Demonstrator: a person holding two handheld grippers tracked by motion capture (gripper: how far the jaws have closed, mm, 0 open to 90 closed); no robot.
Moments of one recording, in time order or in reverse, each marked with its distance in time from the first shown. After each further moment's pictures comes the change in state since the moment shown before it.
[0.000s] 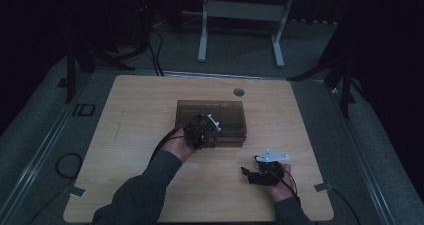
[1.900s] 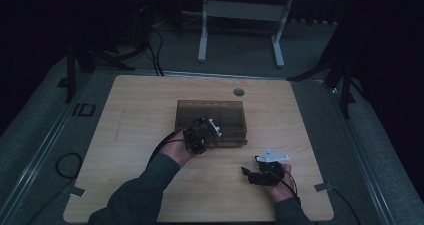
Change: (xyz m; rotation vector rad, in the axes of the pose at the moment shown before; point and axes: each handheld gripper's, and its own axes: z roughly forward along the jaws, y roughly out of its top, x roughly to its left) left arm -0.010 -0.006 -0.008 0.005 -0.037 0.044; right arm 0.000 -0.001 -0.001 -0.001 -0.005 0.007
